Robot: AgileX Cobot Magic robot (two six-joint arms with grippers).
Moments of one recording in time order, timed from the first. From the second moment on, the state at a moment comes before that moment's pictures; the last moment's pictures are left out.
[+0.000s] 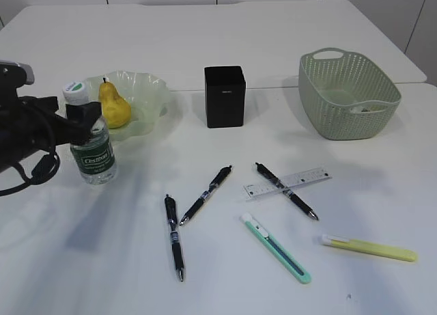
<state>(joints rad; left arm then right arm) -0.21 1.78 -0.62 0.03 -0.84 -0.08 0.05 1.39 -1.34 -0.02 1.24 0.01</state>
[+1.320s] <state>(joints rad) -0.21 0.96 -0.62 0.03 -0.01 -0.08 0.05 1.39 -1.34 0.00 1.24 -0.12</state>
